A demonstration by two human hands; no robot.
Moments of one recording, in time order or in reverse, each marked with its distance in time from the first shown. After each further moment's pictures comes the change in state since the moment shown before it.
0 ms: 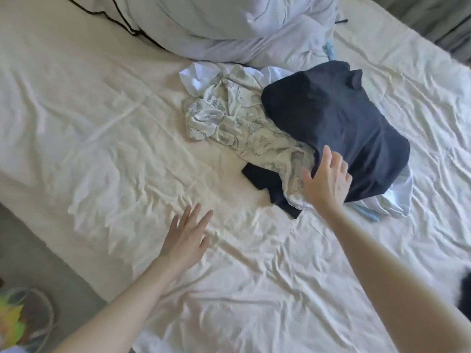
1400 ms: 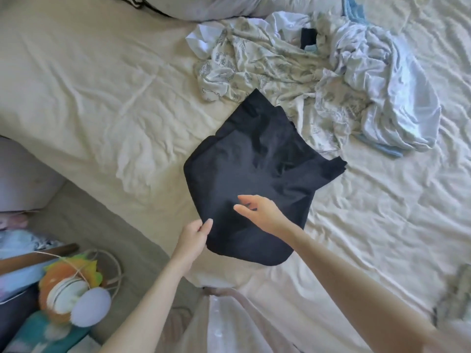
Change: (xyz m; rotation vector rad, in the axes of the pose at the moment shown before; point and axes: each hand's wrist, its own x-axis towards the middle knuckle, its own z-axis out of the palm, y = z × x) left_hand -0.126 0.001 0.024 -1.057 0.052 -0.476; right_hand -0.207 -0.052 0.038 0.605 -0.882 -0.144
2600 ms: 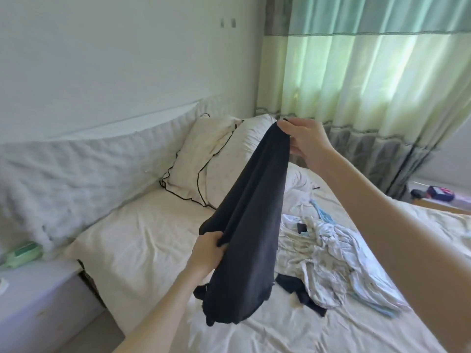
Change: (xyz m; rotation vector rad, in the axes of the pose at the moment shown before) left_hand -0.164 0.194 -0.180 0.268 0.320 0.789; right_hand -0.239 -0.401 -0.213 0.459 0.684 -0.819
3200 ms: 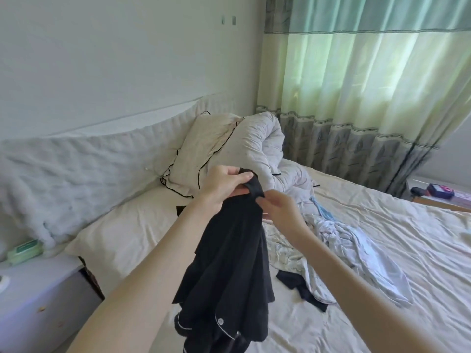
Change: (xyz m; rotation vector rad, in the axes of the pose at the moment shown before) left_hand 0.022 0.111 -0.061 -0.752 -0.051 0.067; right_hand -0.104 0.094 0.042 -0.180 -0.137 0.135
